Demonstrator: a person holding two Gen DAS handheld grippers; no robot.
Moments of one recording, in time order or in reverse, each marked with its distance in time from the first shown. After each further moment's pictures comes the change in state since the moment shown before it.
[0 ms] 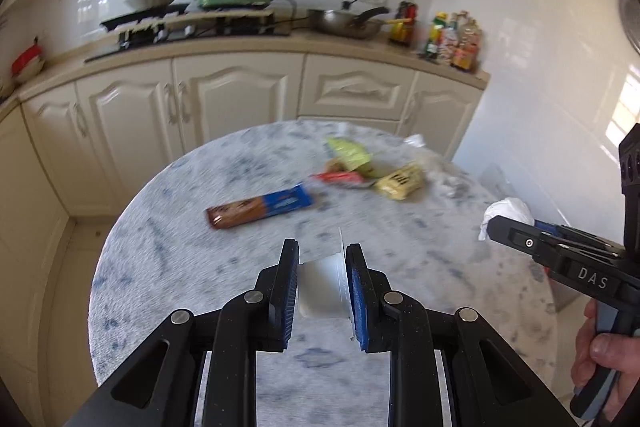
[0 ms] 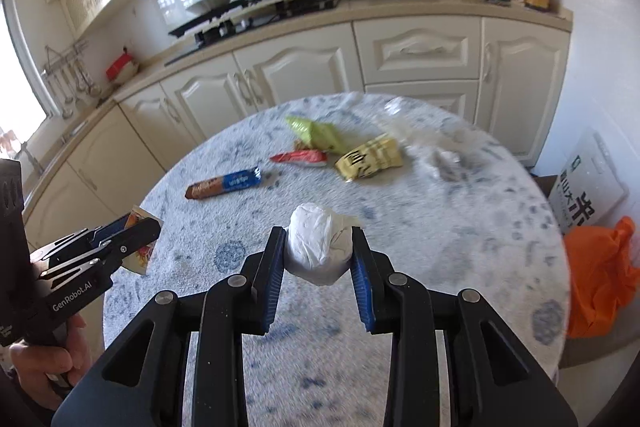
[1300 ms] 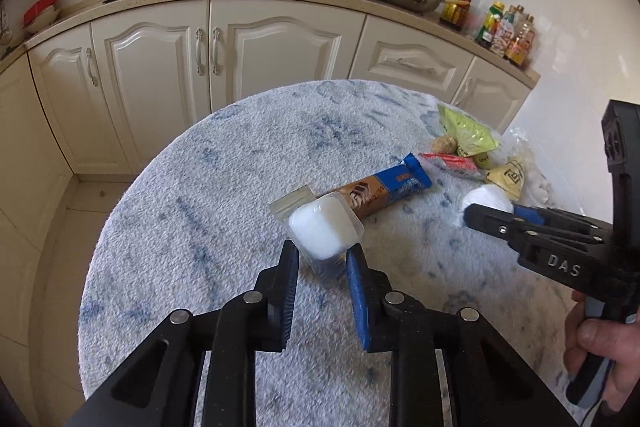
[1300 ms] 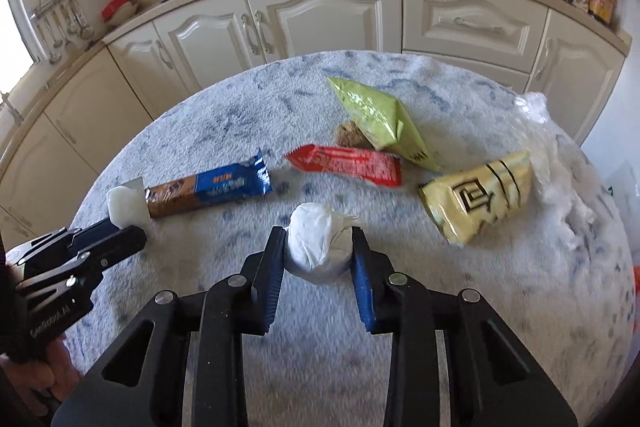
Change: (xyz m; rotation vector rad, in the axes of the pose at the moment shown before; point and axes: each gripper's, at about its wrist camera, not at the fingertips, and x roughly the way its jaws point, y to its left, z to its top) left arm 0.118 0.106 -0.004 -0.143 0.116 0.058; right arm 0.160 0.048 0.029 -0.130 0.183 -0.012
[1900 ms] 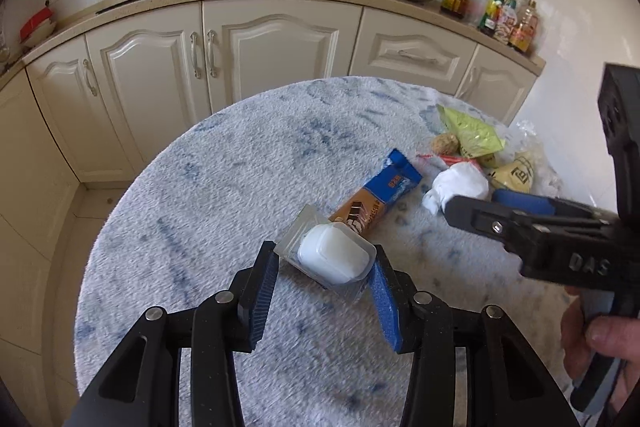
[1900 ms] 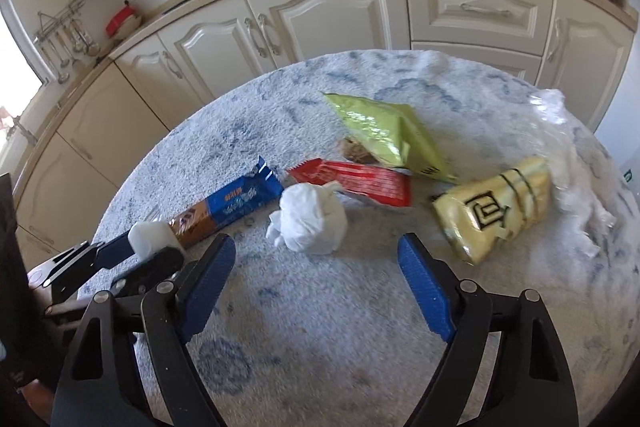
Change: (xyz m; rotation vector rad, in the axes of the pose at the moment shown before) left arm 0.031 -0.023 0.022 0.050 0.020 0.045; right arm 0.010 -0.005 0.018 0.059 0.017 0.080
